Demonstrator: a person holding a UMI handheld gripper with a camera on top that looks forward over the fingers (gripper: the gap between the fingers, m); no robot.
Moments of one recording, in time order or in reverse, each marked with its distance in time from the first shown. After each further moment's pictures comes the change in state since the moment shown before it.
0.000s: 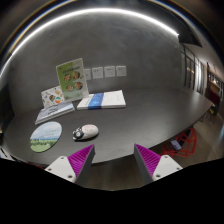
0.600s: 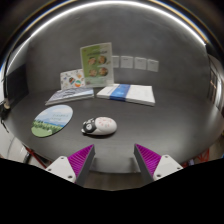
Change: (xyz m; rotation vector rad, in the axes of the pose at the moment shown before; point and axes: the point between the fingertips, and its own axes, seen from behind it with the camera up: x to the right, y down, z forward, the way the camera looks) arm -0.053 0.025 0.073 -0.060 -0.228 -0.208
